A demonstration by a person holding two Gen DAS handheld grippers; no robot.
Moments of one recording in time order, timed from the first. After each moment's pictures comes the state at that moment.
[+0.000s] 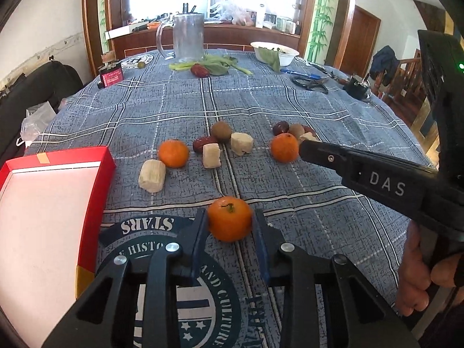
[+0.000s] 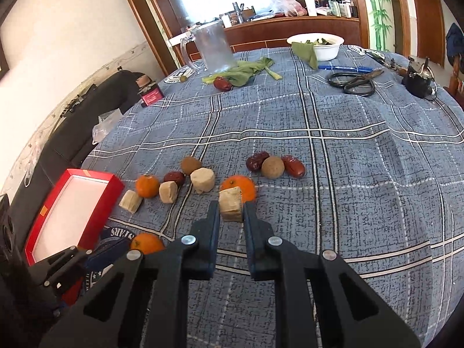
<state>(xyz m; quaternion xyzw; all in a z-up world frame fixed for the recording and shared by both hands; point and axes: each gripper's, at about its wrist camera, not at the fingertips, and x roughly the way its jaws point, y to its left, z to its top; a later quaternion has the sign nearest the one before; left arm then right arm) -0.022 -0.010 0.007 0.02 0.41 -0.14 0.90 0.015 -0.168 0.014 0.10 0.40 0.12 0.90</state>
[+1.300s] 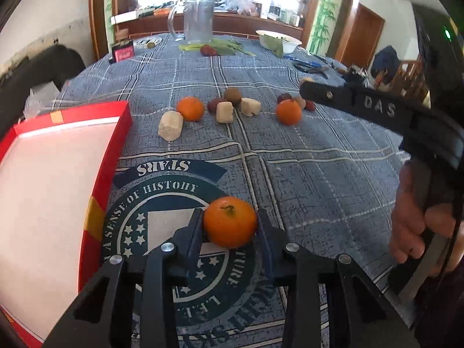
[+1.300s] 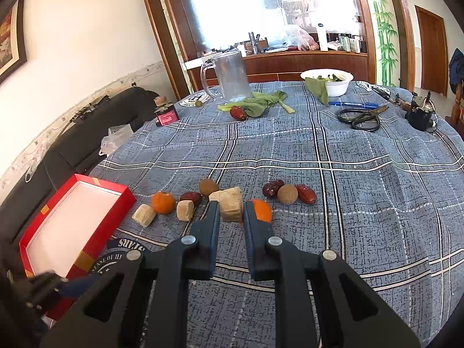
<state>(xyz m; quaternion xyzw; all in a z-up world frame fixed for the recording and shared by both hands) -0.051 0.013 -0.007 0.00 0.44 -0.14 0.89 0.001 -0.156 0.026 0.08 0.32 0.13 0.93</state>
